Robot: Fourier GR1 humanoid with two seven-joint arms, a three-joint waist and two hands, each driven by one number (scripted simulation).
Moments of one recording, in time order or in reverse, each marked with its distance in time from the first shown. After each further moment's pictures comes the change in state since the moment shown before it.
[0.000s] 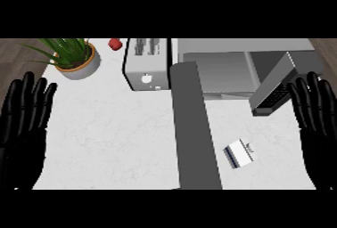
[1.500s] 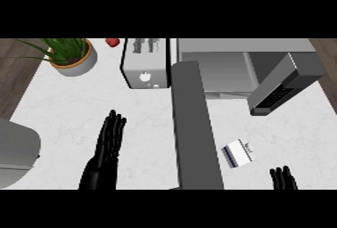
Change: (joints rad) left arm 0.191 -0.071 -0.461 0.205 -0.073 0.325 -0.206; right arm 0.696 0.073 0.277 0.126 0.112 -0.197 -0.504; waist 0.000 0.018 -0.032
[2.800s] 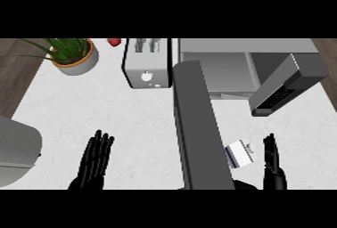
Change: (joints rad) left arm 0.145 0.138 0.006 -0.004 0.183 -0.070 -0.157; right arm -0.521 0.009 -0.306 0.779 -0.108 -0.111 -0.267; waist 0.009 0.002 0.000
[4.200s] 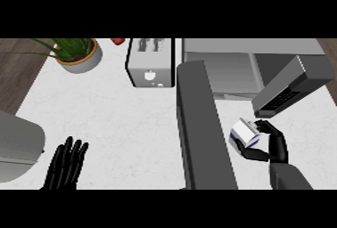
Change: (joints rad) left arm 0.083 0.100 0.150 -0.029 0.129 -0.162 -0.063; right arm -0.576 -0.168 -0.214 0.839 0.032 0.036 -0.251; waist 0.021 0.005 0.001
